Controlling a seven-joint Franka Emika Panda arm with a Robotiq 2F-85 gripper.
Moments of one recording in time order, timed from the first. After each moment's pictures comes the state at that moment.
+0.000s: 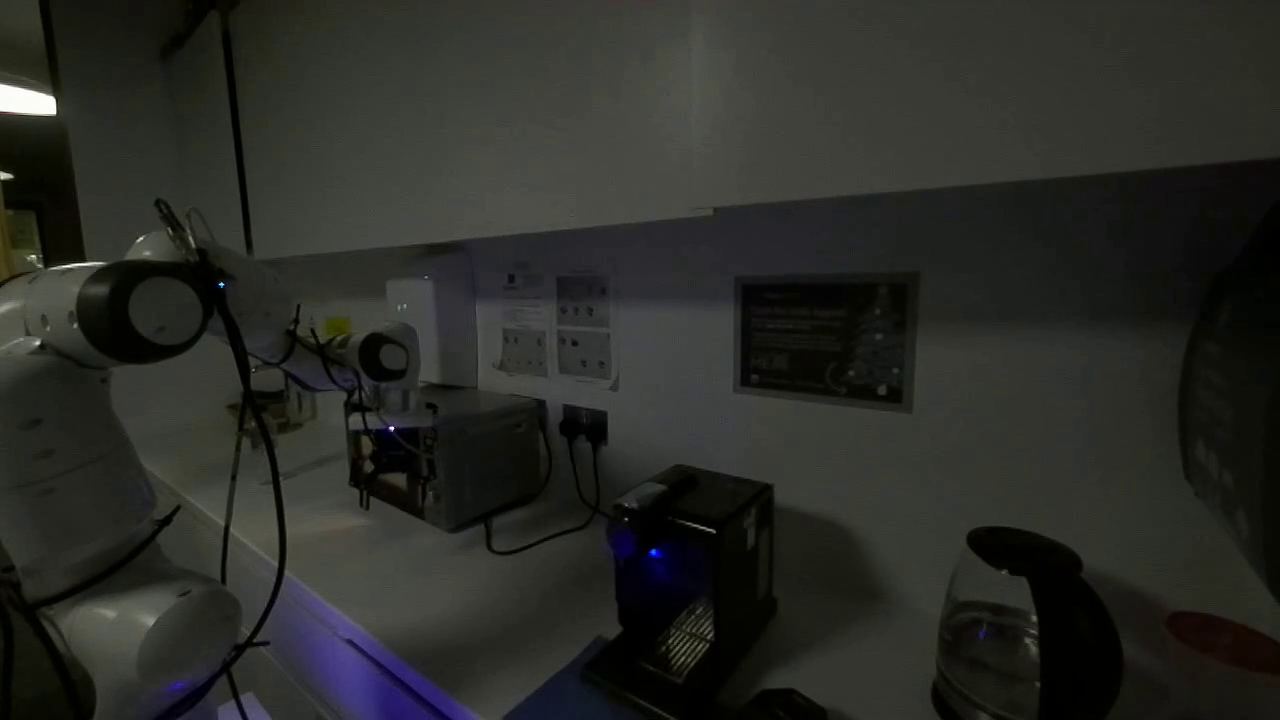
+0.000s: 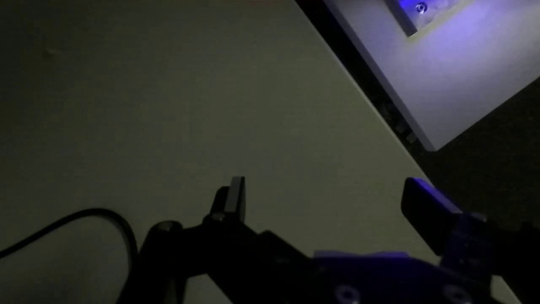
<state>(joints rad) 0.25 -0.23 0.20 -2.26 -0.08 1.77 -0.49</state>
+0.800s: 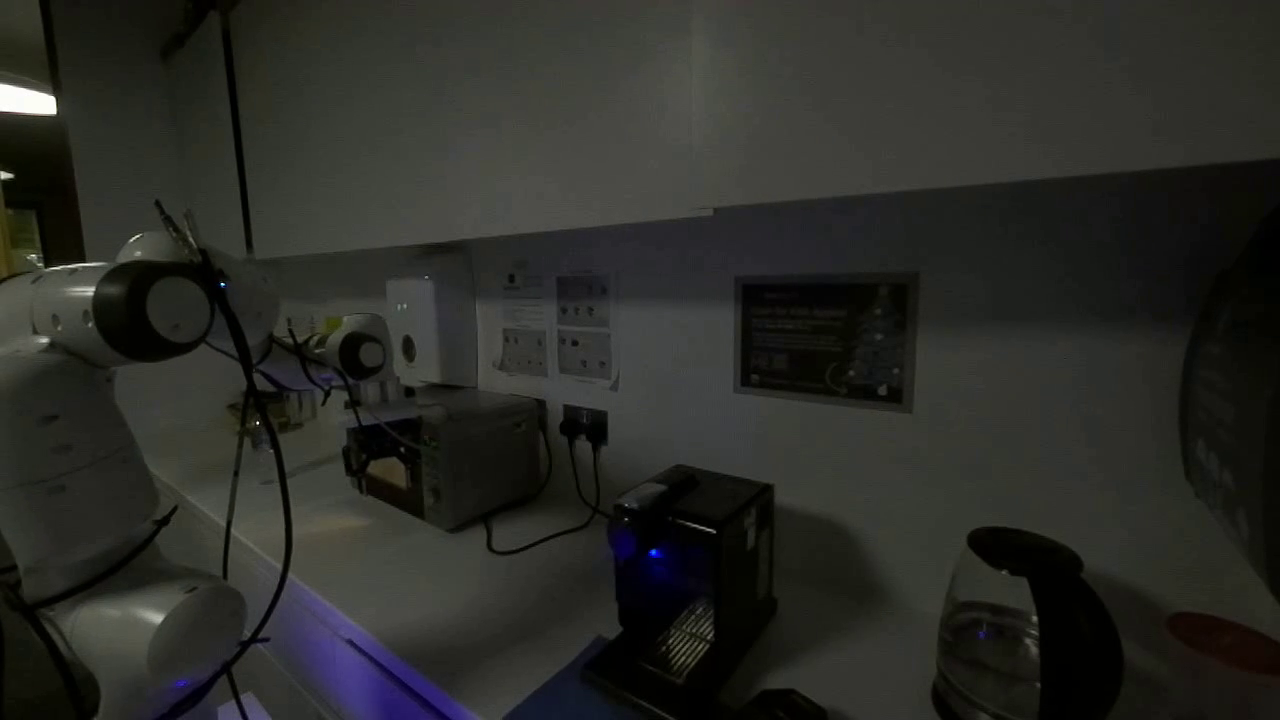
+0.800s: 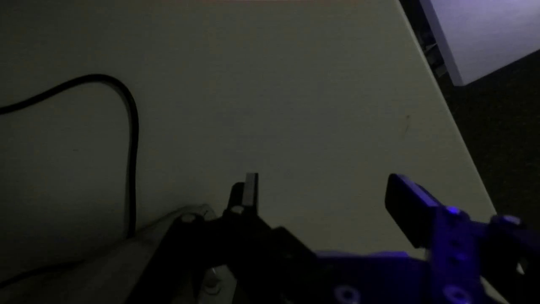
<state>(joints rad) 0.32 -0.22 0.26 -2.24 -0.08 1.97 -0.49</state>
